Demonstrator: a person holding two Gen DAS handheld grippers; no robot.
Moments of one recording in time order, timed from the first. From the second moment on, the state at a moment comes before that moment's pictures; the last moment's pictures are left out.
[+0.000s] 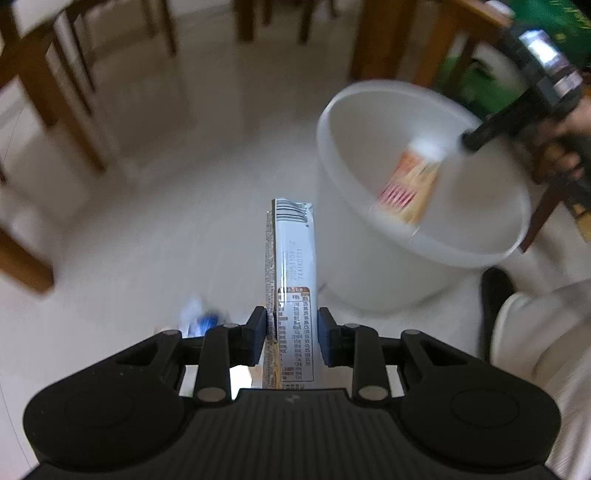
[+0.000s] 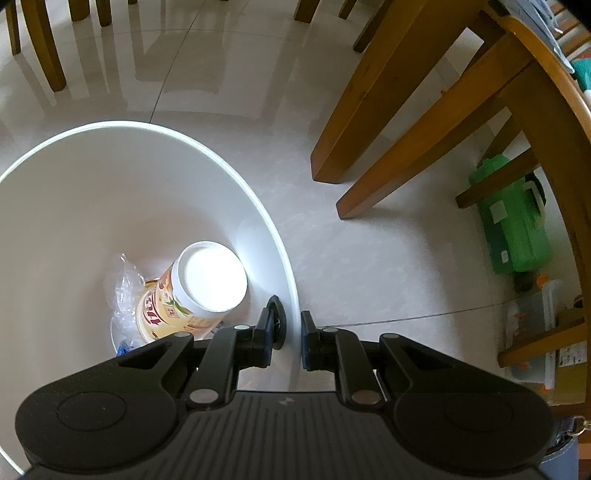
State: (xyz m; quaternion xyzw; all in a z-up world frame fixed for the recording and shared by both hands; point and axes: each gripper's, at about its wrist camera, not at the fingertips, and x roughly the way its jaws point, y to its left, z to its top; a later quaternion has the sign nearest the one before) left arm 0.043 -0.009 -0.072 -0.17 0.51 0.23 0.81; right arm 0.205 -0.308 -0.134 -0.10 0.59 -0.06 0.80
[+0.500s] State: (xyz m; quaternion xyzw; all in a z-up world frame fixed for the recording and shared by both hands) left arm 0.132 -0.027 -0.028 -0.15 0.42 0.20 0.87; right arm 0.206 -0.306 -0.136 -0.11 0.59 -0.06 0.80
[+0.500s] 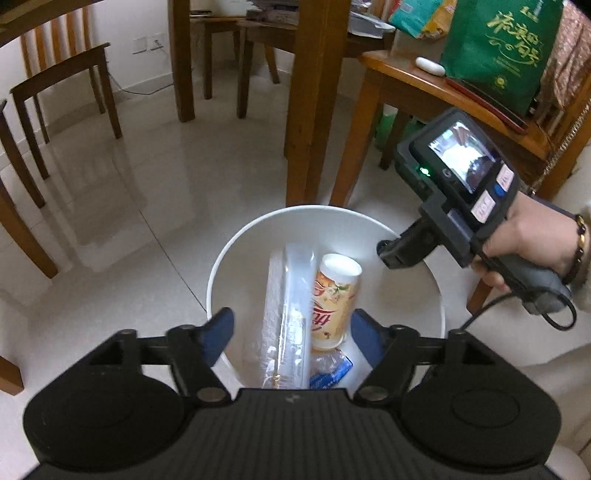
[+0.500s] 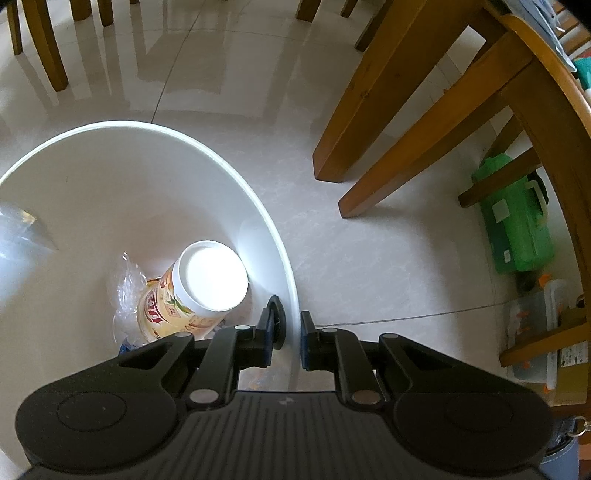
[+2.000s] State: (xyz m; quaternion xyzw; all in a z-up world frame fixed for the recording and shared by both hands) left arm 0.005 0.038 -0.299 -0.33 0.46 0.42 0.71; right arm 0.201 -0.294 -0.136 -0.15 0.58 -0.06 0.80
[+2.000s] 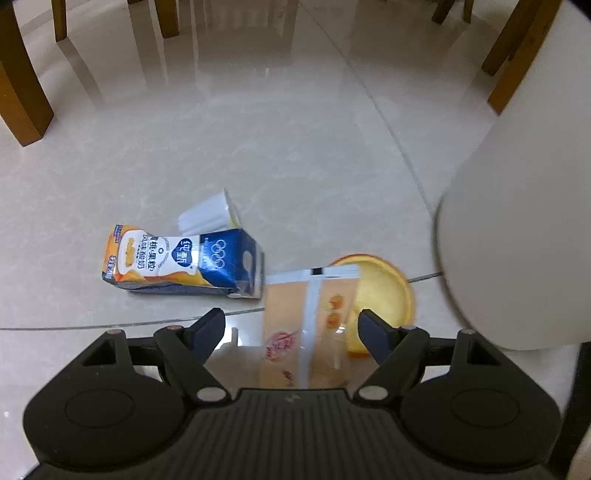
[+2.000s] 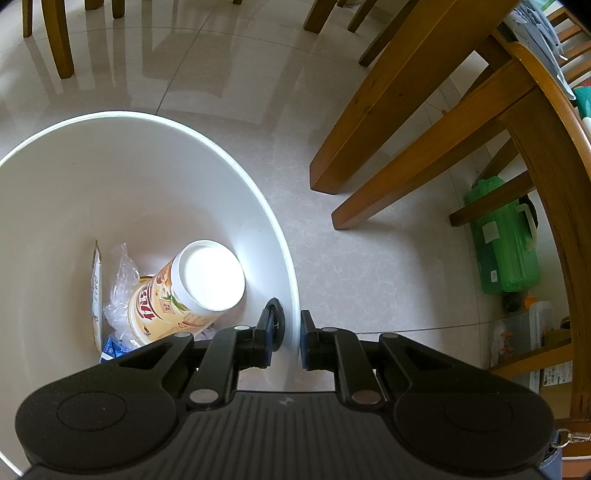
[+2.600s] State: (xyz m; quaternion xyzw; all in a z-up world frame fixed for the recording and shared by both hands) left arm -0.008 0.037 -0.324 -0.31 0.49 0.42 0.69; right arm 0.201 -0.295 -0.136 -0.15 0.58 -0.06 0.80
